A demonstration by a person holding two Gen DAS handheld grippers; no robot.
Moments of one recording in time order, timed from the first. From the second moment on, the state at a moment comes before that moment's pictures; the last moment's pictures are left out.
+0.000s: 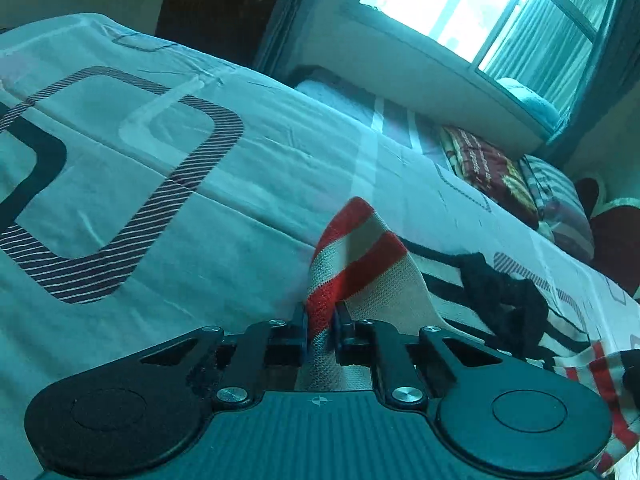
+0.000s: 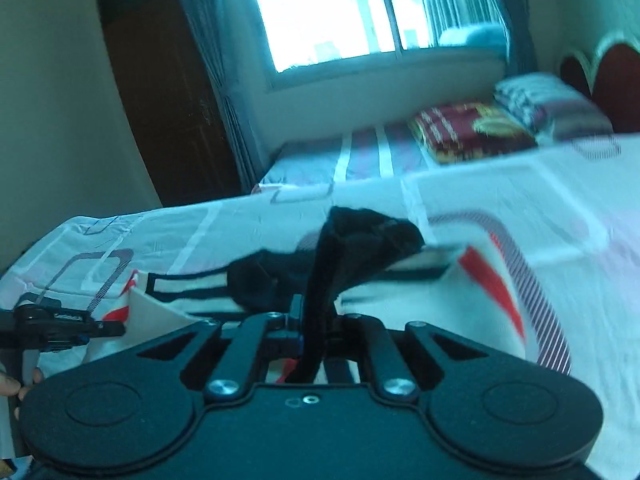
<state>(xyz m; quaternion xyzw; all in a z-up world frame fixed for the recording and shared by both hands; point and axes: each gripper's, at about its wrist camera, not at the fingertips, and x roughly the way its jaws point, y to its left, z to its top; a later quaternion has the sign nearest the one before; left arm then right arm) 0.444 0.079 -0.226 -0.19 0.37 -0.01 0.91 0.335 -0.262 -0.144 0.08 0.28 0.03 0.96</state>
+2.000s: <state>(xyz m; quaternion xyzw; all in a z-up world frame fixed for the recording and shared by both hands) 0.358 0.013 -0.220 -0.04 0.43 -0.03 0.90 0.304 -0.278 -0.193 0.02 0.42 -0.02 0.91</state>
